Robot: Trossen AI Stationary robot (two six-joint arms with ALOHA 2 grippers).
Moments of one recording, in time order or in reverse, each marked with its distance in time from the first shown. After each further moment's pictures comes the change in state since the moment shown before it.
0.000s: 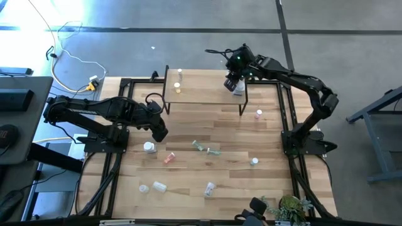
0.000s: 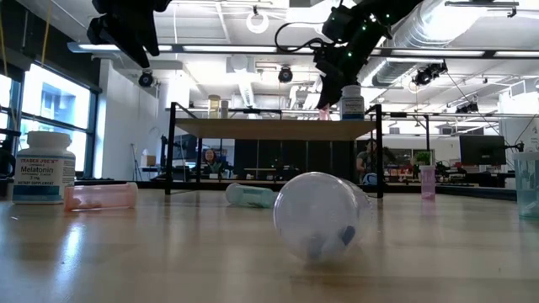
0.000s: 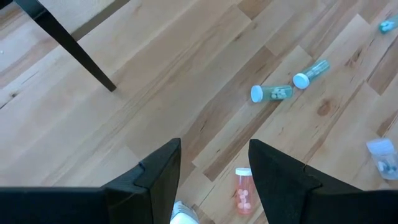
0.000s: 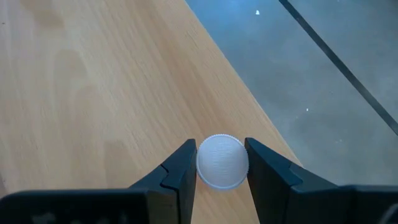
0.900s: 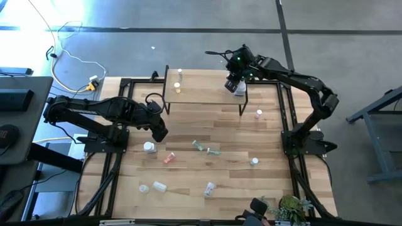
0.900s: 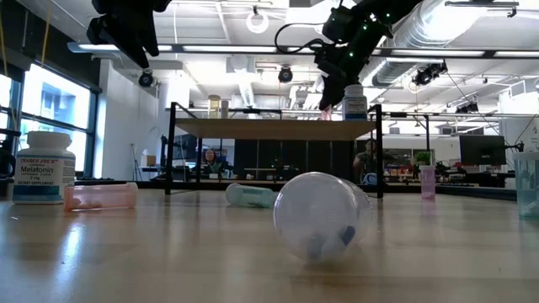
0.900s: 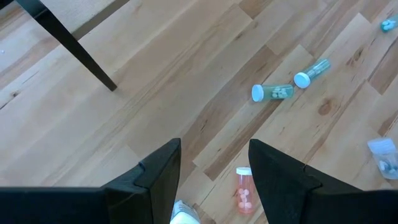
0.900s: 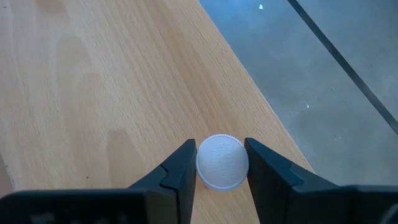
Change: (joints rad) left arm 0.000 0.000 0.000 -0.003 0.000 0.000; right arm 0.000 -0.002 0.000 -0.030 0.000 -0.018
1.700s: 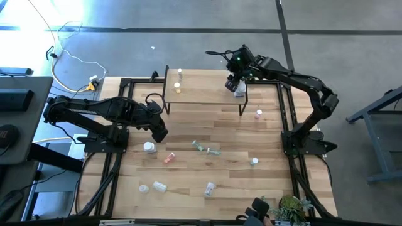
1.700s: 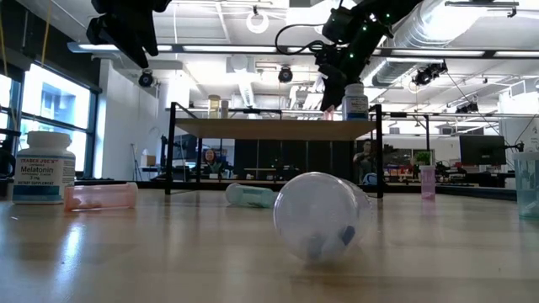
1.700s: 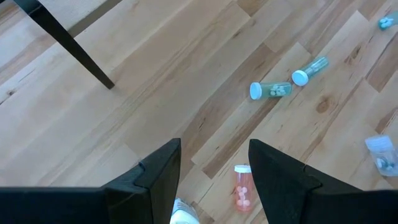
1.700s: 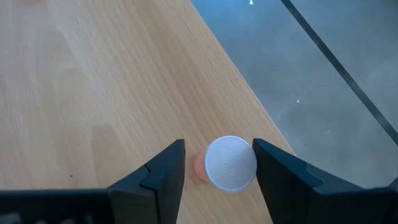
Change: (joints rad) left arm 0.000 0.000 0.000 0.000 0.011 0.000; right arm 0.000 0.000 0.000 -0.008 0.045 0.003
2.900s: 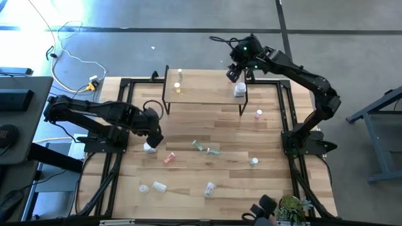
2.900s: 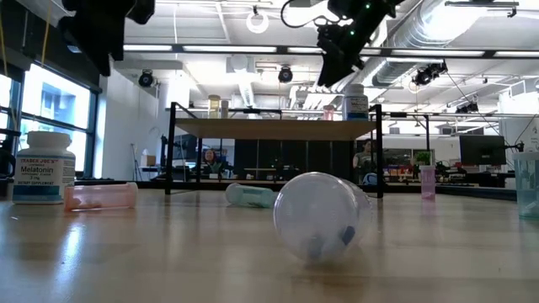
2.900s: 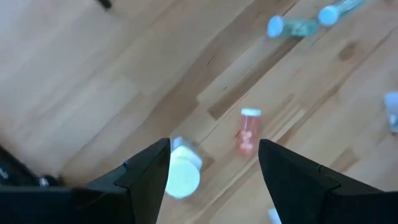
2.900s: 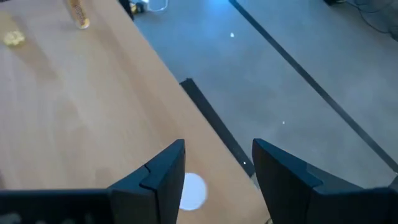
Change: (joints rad) left arm -0.047 0.004 -0.031 -0.139 0.135 -0.160; right arm -0.021 -0.028 0.156 -0.055 0.019 0.024
